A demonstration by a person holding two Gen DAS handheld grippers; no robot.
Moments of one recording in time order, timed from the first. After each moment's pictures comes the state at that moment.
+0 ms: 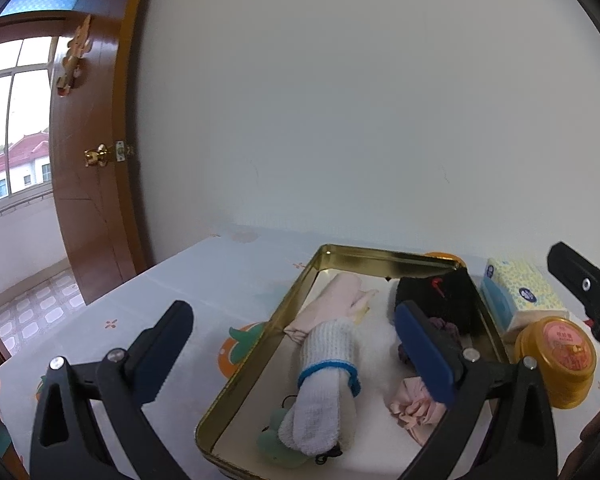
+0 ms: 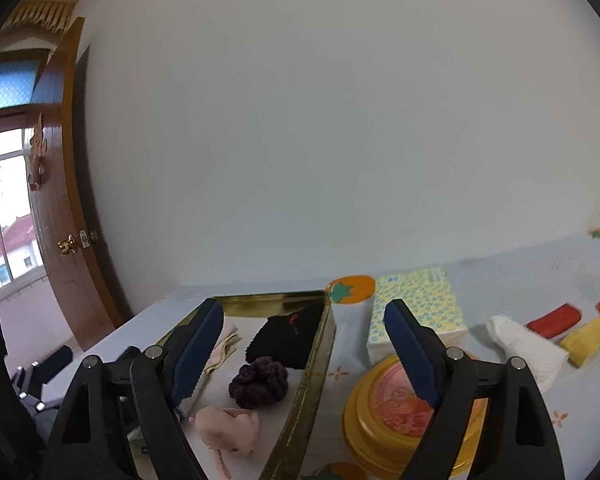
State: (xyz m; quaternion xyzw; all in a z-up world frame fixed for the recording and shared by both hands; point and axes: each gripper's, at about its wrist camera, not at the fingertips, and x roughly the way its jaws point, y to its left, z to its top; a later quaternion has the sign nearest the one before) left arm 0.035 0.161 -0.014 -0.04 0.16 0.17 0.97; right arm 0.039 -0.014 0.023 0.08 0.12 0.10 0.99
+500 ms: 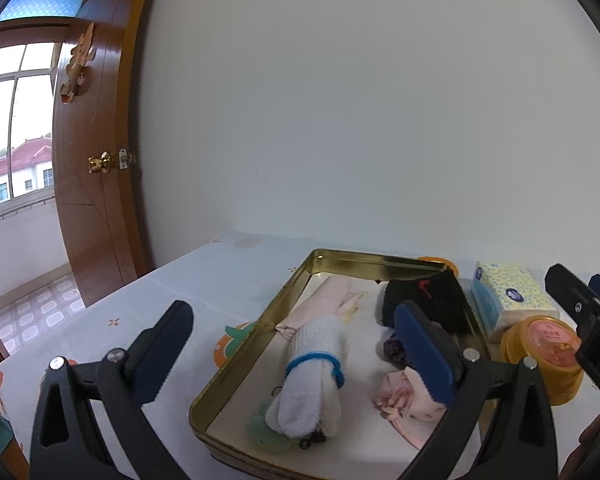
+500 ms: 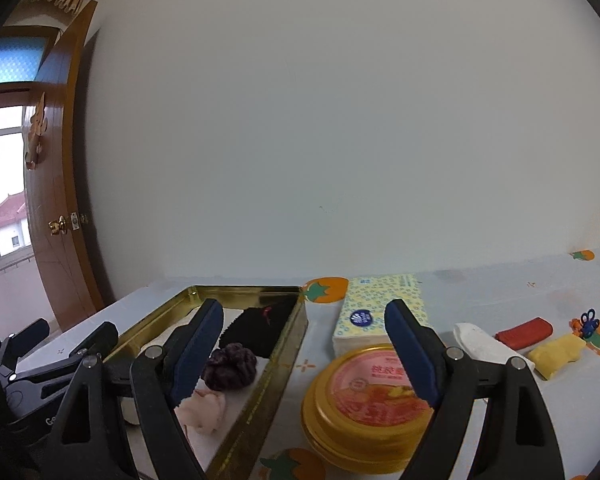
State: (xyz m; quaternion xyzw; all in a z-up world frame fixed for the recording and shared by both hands) left arm 0.021 0.145 -0.012 -0.03 0.15 0.16 0.98; right arm 0.025 -0.028 0.019 0.05 0.11 0.08 0.99
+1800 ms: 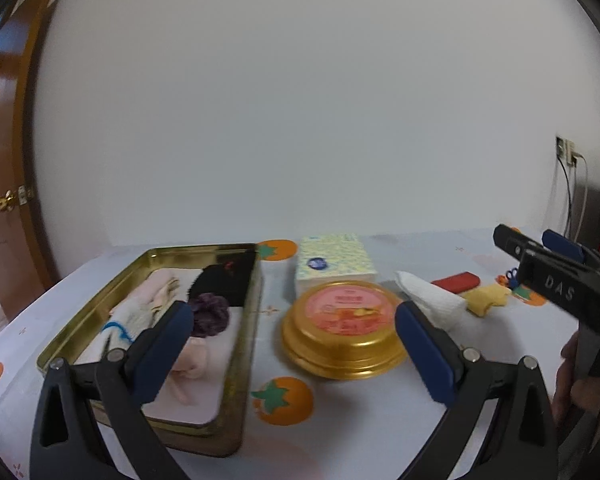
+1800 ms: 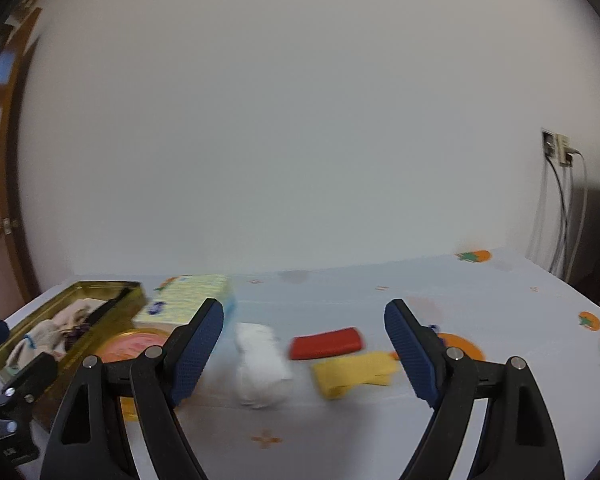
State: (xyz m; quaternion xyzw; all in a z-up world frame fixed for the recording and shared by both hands) left arm -0.004 -0.014 -0.006 0.02 0.16 -0.02 0.99; right arm -0.008 -0.208 0.020 0.04 0.13 -0.05 0.99
